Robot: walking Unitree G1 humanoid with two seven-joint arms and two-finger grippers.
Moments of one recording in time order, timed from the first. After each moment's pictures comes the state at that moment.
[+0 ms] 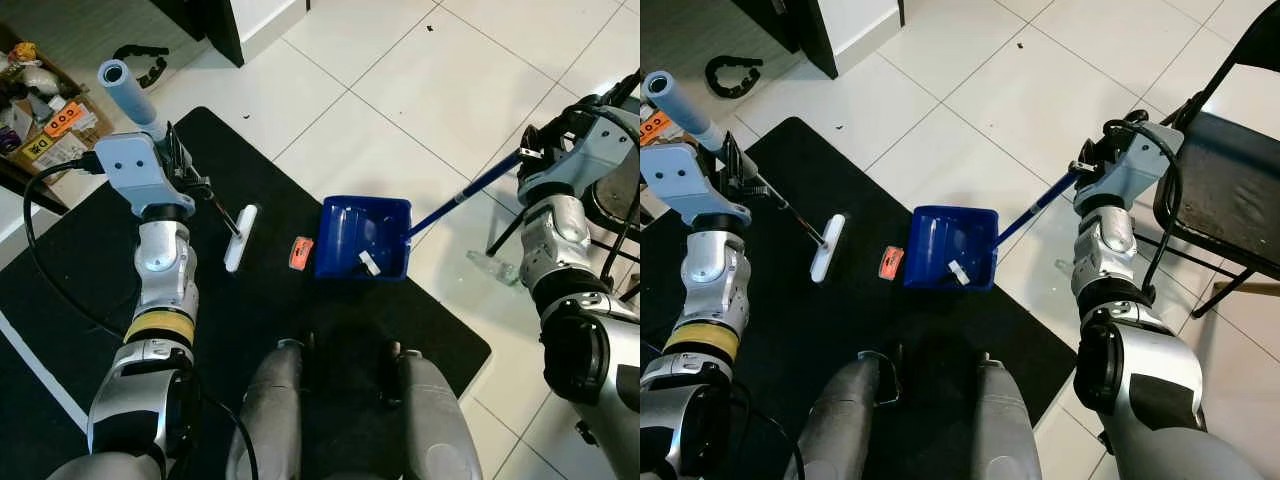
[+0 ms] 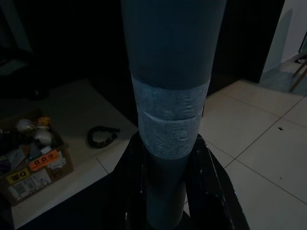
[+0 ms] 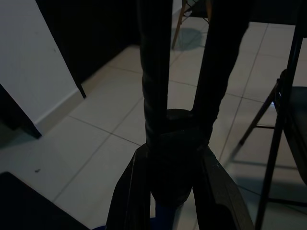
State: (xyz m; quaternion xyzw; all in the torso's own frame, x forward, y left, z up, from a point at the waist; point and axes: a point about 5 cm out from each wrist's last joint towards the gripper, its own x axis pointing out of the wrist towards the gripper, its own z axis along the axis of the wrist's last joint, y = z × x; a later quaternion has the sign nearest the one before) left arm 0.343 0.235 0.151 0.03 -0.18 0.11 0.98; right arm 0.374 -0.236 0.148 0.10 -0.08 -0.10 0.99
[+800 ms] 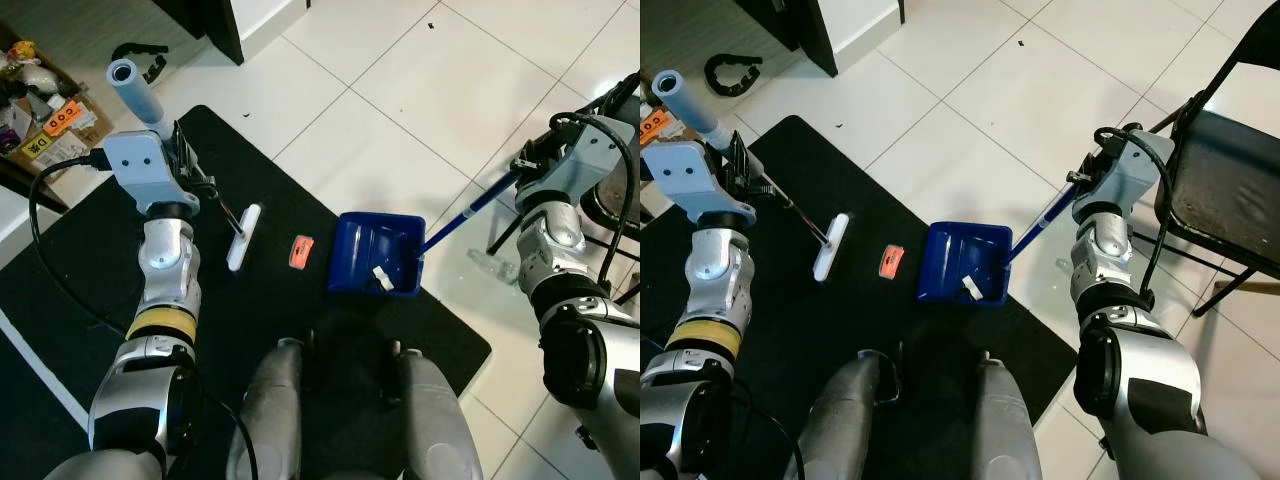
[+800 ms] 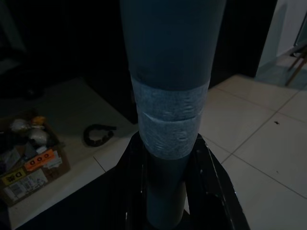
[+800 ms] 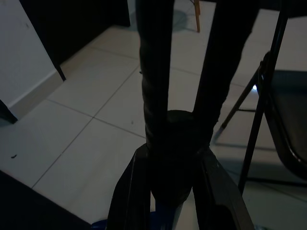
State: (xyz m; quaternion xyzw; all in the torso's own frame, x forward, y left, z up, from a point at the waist) left arm 0.346 0.230 0.154 0.04 -0.19 0.09 0.98; right arm 0.372 -0.235 0.136 0.09 -0.05 -0.14 0.99
